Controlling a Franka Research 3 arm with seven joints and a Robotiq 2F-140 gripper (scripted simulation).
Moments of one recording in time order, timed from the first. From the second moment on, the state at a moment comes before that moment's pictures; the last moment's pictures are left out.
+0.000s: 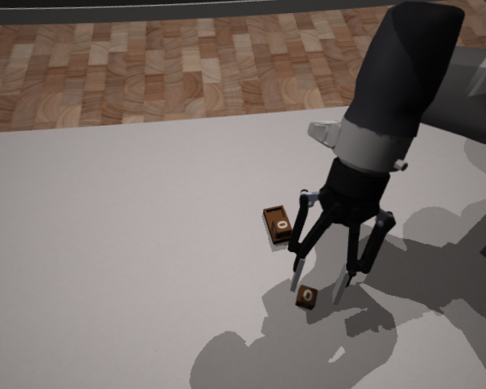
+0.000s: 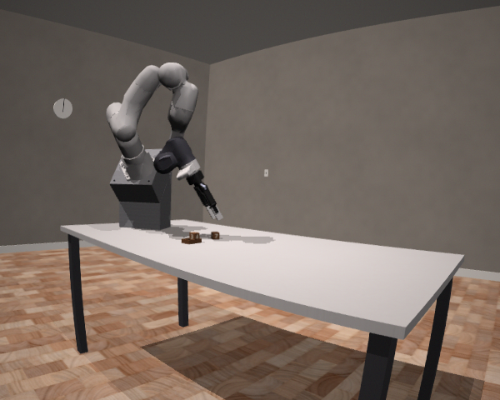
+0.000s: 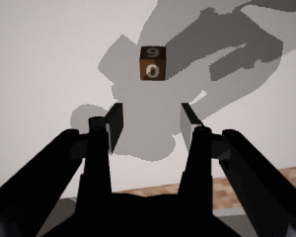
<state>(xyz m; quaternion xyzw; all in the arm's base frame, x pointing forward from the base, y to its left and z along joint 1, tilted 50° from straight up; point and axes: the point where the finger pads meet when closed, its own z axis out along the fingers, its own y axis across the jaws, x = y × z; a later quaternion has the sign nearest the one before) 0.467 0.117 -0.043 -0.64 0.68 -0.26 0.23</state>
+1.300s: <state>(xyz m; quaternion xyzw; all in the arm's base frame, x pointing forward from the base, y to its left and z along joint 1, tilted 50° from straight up) 0.475 0.128 -0.049 -0.56 0.72 -0.42 0.04</state>
